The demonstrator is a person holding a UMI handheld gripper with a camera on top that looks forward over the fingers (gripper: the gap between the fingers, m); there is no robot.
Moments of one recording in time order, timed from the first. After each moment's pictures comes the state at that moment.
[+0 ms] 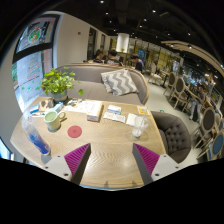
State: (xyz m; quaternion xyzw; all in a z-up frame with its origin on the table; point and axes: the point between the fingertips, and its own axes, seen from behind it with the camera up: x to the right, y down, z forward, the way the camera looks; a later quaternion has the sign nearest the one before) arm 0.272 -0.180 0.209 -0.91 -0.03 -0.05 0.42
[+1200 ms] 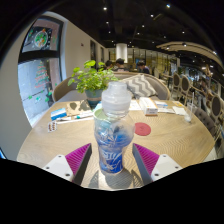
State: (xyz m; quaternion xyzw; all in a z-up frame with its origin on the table) arm -0.071 -0.155 0.077 -0.87 0.01 0.00 0.49
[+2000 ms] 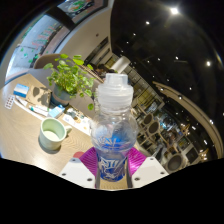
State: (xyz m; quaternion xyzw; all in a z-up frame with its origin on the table) arm 0.062 -0.046 0.193 -0.80 -0.13 -0.32 0.49
